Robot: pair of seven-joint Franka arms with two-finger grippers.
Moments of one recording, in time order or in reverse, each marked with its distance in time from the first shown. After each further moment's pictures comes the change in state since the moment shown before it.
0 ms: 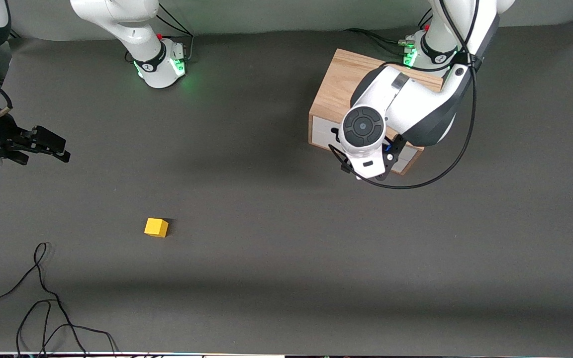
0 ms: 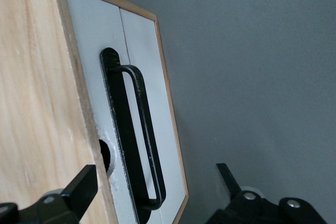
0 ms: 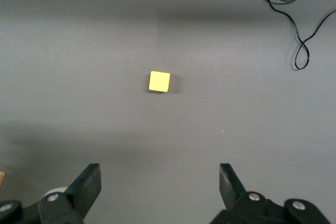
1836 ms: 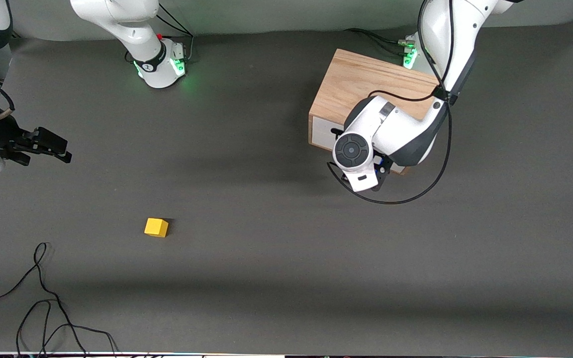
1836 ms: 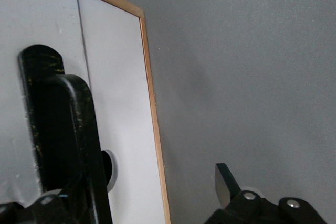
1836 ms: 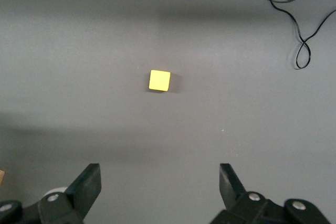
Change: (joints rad) left arm 0.000 0.112 -0.001 -0.081 0.065 0.155 -0.078; right arm 0.000 0.005 0.001 -0.001 0.000 -0.001 0.000
